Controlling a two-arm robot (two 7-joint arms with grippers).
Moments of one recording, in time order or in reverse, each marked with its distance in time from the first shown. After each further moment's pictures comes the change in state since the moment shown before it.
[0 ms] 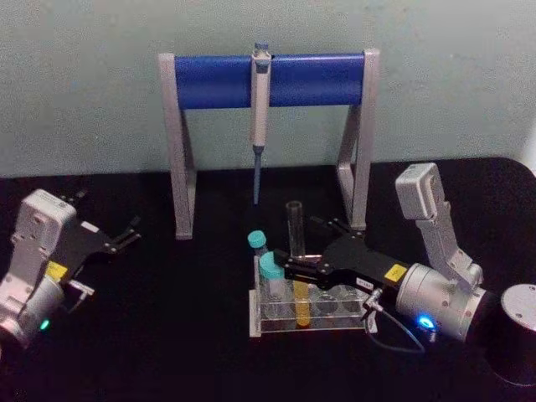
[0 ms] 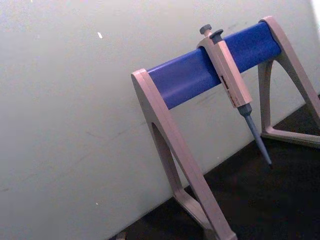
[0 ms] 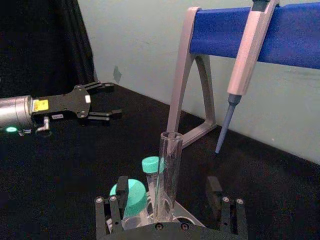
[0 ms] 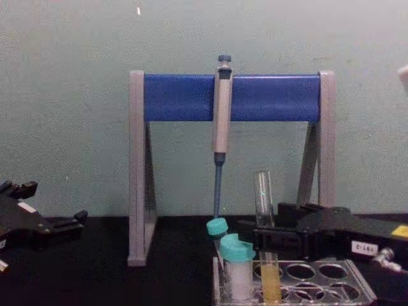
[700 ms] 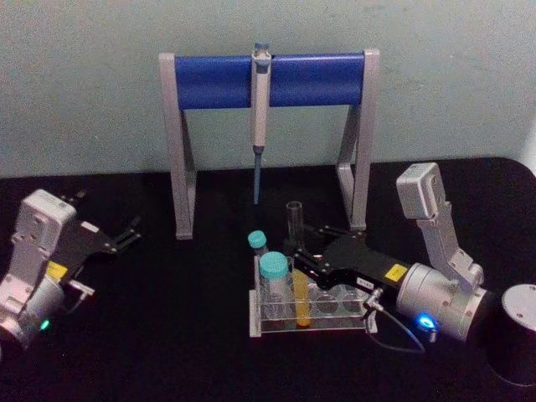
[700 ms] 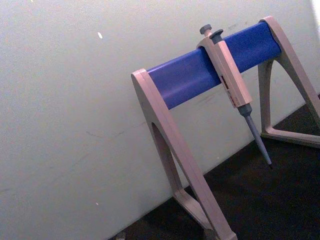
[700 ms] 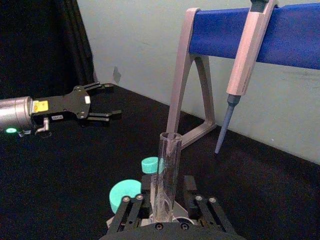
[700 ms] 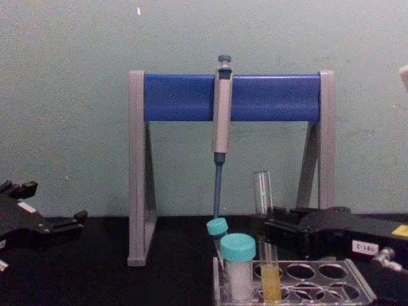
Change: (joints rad) left arm 0.000 0.000 0.000 0.000 0.000 0.000 0.000; right arm -0.001 0.000 0.002 -0.001 0.003 -0.001 -0.001
